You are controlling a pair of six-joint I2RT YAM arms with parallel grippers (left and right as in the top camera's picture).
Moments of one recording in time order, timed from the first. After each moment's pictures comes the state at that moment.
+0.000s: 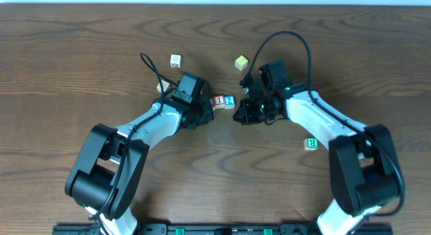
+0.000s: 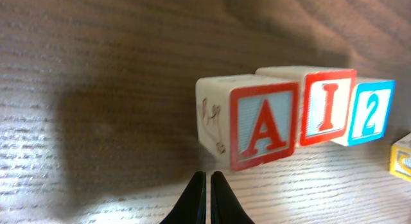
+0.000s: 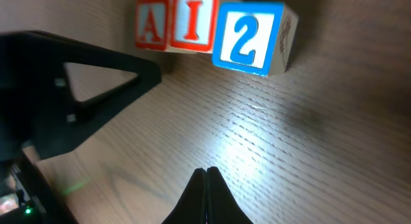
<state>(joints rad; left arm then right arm) -0.45 1.84 0.99 -0.27 0.23 -0.70 0.35 1.85 1.10 -0.51 -0.58 0.21</state>
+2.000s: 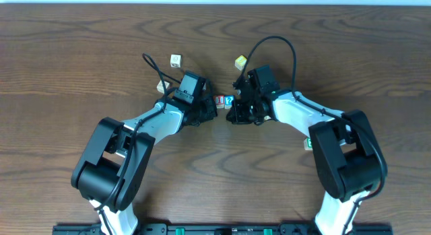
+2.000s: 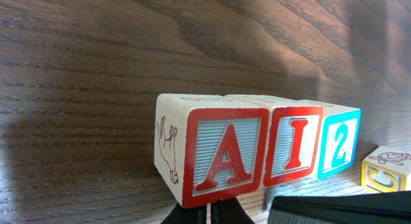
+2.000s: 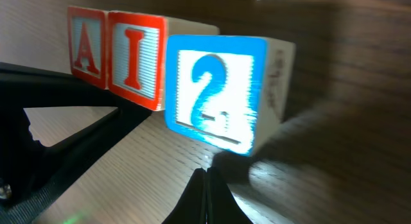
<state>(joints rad) -0.45 1.90 0.99 -0.14 0.28 -0.73 0.40 1.97 1.10 -0.35 -0.52 0.33</state>
